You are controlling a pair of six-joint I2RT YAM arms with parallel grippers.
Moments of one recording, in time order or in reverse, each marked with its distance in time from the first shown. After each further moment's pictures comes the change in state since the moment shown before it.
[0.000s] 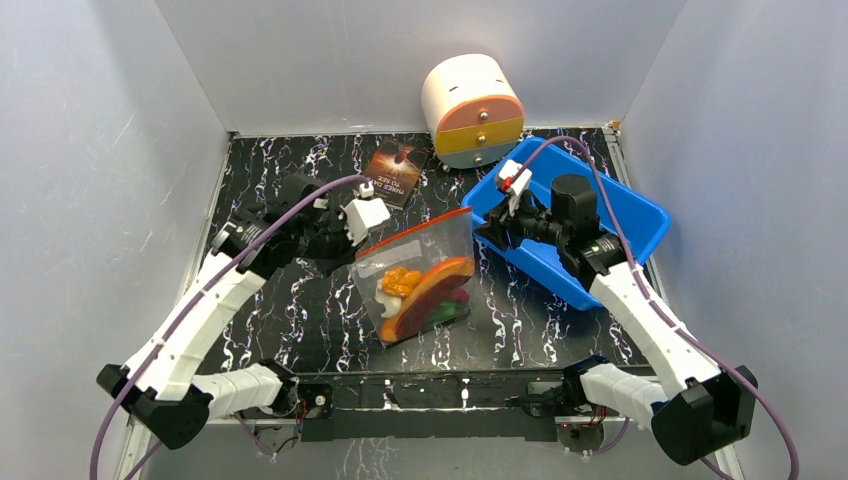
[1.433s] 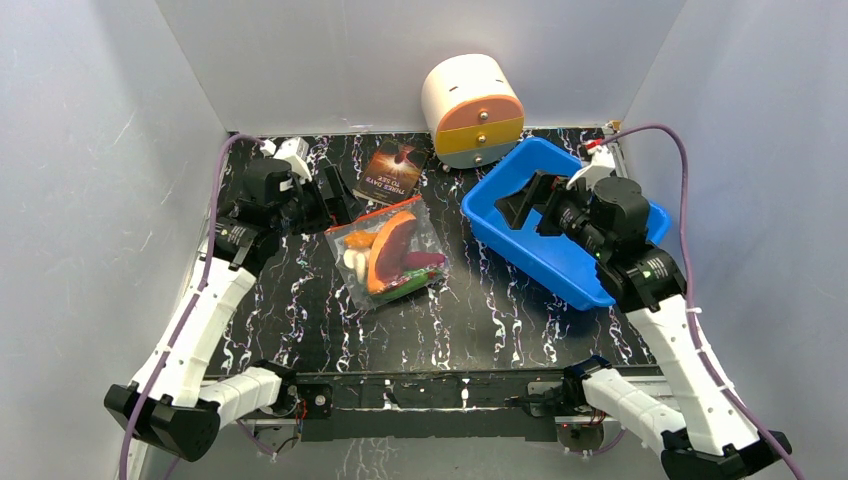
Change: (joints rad) left arm 0.247 -0.030 -0.121 0.421 -0.158 -1.002; right arm -0.001 -0.137 0.209 -0.255 0.474 0.750
